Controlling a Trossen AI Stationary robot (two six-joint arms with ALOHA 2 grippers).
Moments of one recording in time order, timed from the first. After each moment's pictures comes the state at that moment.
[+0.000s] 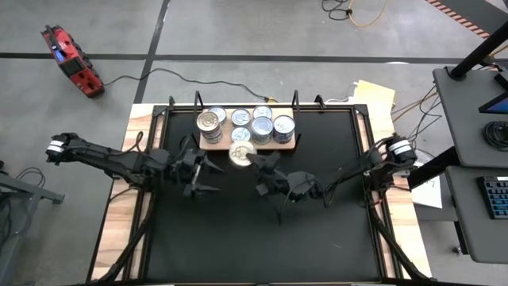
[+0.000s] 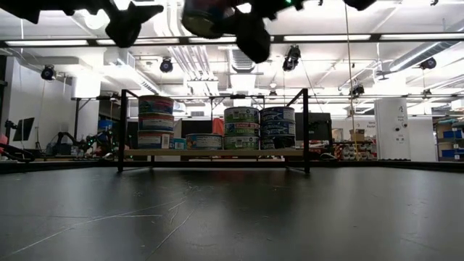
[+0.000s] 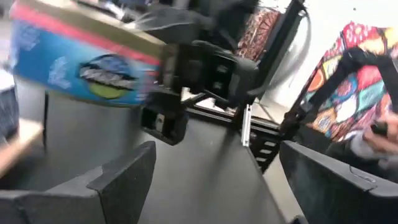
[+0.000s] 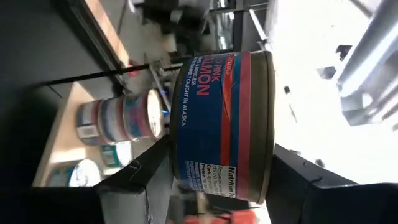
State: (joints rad) left arm -0.18 0.82 0.49 0.26 -0.02 -0.38; right arm 0.27 1.79 1.10 0.76 0.87 -1.46
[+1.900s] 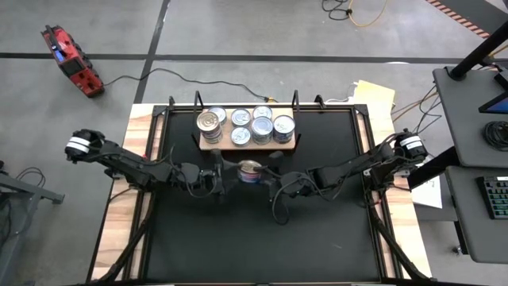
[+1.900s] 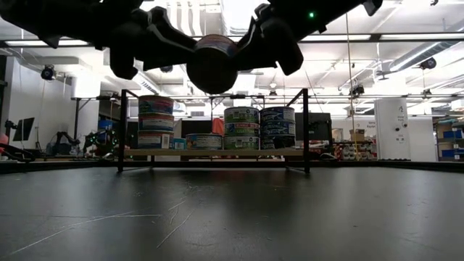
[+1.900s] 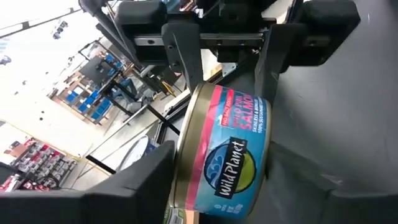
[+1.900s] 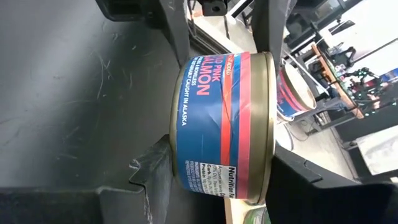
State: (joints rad) left arm -0.22 1.28 0.50 0.63 -0.43 0.63; right arm 0.23 1.67 1.02 0.21 0.54 -0.52
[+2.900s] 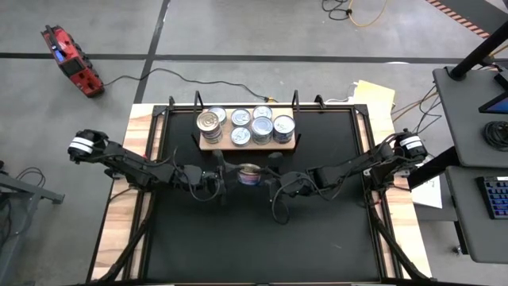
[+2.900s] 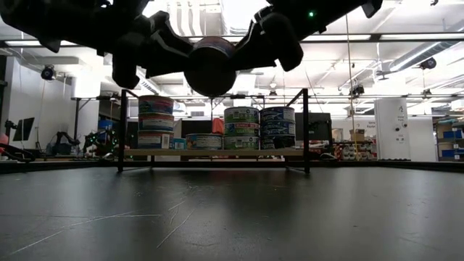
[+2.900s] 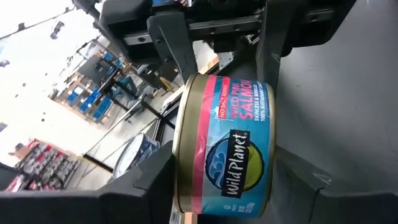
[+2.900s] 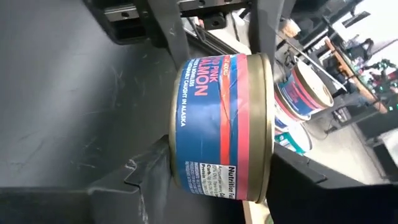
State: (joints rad) left arm -0.22 1.32 0.49 0.65 -0.44 0.67; right arm 0.23 1.67 1.02 0.21 0.49 -0.45
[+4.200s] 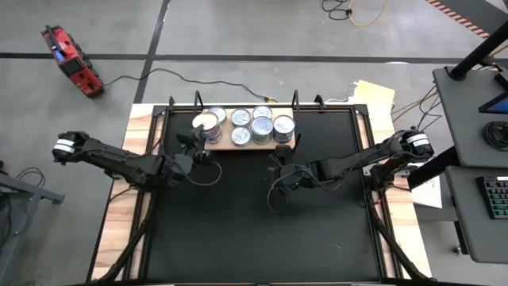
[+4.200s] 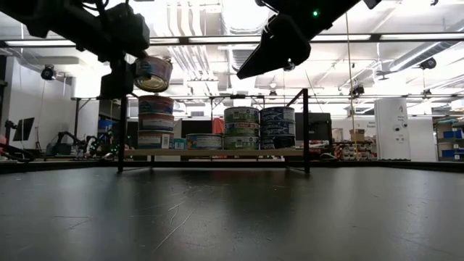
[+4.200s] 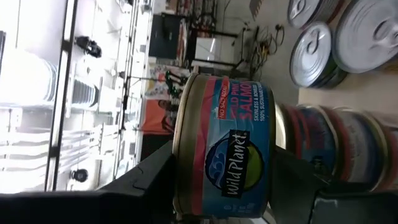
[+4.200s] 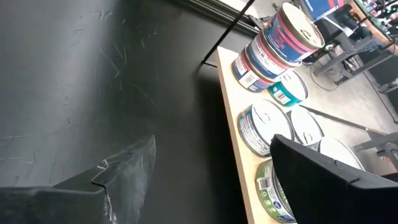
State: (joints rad) left arm -0.15 1.06 0.48 0.29 -1.31 1.09; right arm 0.17 1.60 1.05 -0.05 0.50 -0.25
